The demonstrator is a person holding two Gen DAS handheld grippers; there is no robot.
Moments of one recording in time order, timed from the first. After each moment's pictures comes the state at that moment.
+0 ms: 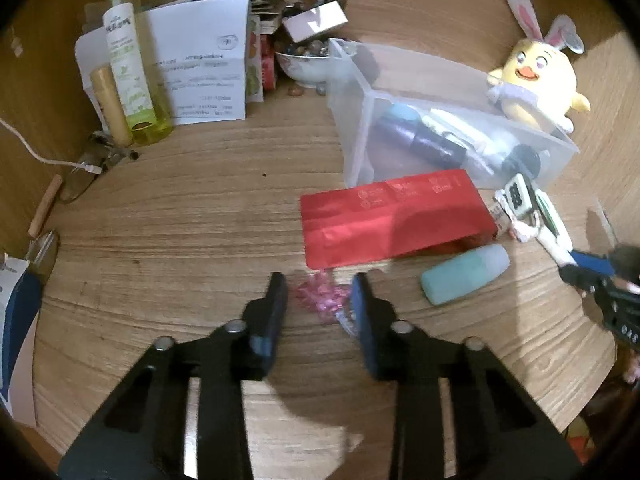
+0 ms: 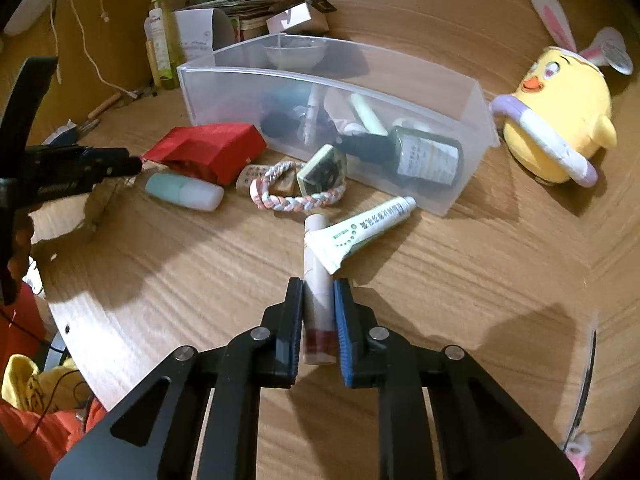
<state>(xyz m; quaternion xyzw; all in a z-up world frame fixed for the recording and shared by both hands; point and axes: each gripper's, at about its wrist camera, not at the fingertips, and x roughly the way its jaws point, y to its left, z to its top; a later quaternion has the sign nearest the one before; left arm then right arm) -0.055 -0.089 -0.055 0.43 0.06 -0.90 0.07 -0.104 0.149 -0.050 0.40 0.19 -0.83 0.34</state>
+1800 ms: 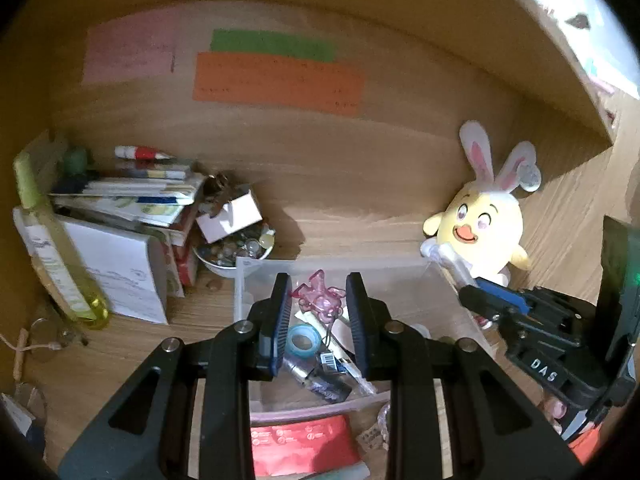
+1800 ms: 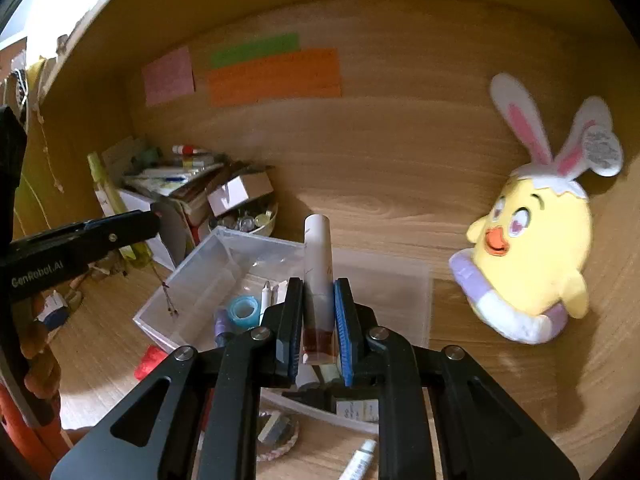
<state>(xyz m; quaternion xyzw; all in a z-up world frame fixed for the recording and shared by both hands) -0.162 -0.060 0.082 0.30 0.10 -0.95 0.00 -0.211 0.111 0.067 0.30 0.07 -0.90 0.32</state>
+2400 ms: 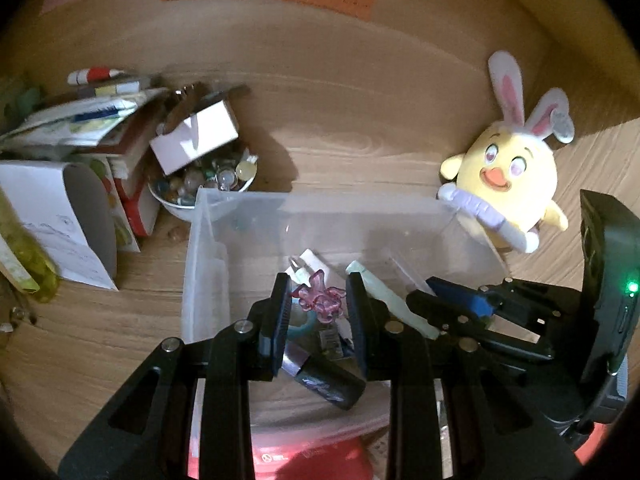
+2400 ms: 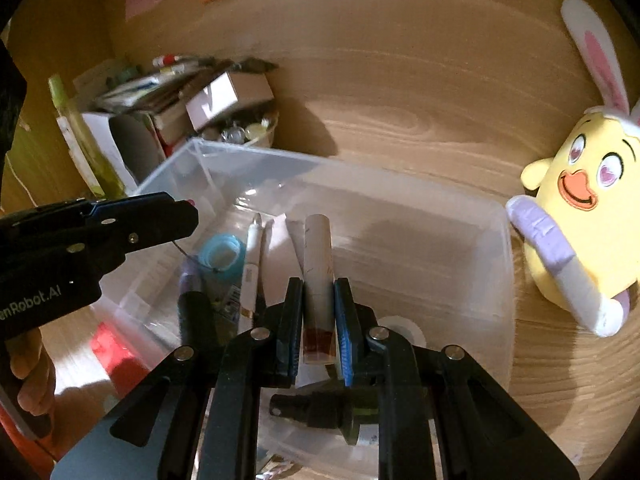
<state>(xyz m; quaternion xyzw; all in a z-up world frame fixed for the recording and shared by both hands) -0.214 -0.056 0.010 0.39 0.11 -0.92 -0.02 -0.251 0.067 -0.006 0.40 0.13 -0.85 0.32</state>
